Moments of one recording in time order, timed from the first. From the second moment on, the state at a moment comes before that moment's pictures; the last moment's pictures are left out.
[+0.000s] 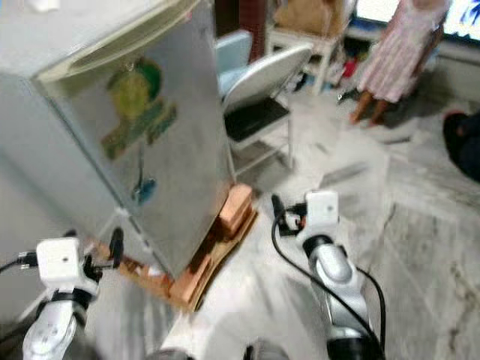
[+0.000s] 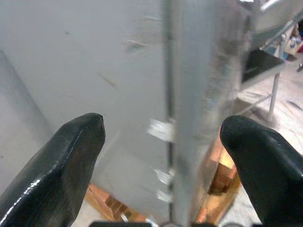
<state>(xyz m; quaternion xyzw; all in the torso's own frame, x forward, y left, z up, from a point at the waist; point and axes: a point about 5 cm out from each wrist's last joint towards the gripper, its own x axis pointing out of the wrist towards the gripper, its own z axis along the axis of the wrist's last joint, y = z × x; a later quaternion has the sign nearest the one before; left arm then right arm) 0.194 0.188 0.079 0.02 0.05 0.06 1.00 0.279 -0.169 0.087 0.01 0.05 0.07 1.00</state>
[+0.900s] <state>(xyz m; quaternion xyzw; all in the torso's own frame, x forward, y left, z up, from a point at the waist) 0.184 0.193 0.074 0.01 0.07 0.07 1.00 0.275 -0.161 0.080 0.01 0.07 0.08 0.99</state>
